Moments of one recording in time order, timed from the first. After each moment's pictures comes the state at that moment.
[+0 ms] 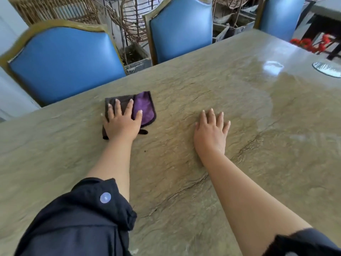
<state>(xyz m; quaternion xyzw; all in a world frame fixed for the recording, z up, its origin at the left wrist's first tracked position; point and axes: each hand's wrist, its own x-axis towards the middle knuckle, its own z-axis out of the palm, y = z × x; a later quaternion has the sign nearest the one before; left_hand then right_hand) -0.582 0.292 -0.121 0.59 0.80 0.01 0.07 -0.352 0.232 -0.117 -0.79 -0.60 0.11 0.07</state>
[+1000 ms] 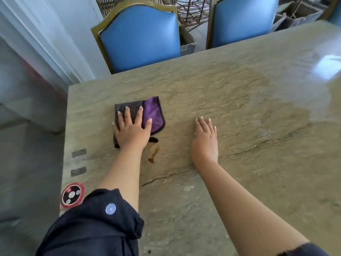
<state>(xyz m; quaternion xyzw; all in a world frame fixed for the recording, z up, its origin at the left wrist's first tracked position) -0.705 0.121 -0.115 0.51 0.86 0.01 0.11 -0.499 0.115 -0.122 -0.67 -0.70 0.19 0.17</state>
